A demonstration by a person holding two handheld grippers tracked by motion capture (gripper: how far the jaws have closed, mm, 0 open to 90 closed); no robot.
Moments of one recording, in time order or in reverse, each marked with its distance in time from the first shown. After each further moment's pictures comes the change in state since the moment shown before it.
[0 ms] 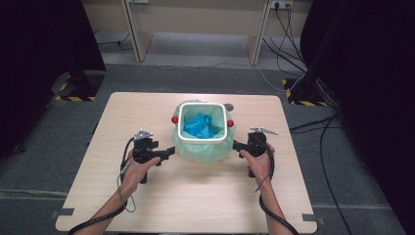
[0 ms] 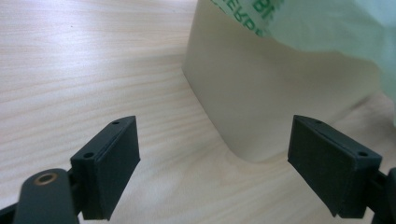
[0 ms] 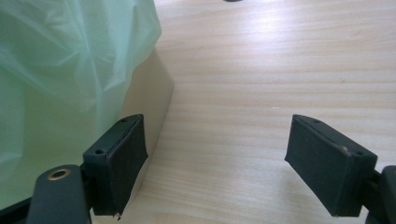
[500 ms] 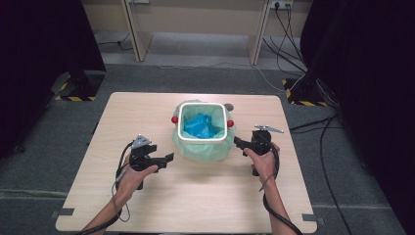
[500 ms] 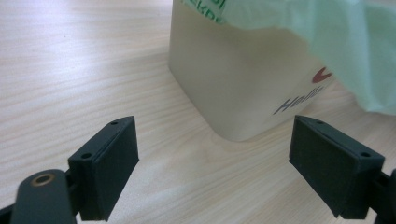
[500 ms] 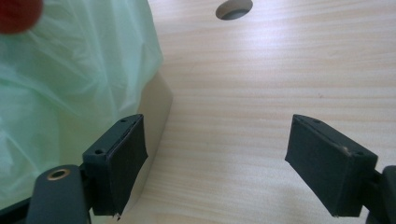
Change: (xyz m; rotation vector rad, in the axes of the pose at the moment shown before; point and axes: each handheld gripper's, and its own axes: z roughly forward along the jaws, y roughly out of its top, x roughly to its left) left arm -0.012 -0.006 -0.020 -0.029 -0.015 0.076; right arm -0.002 0.010 -0.016 -0.025 -0.001 -0.001
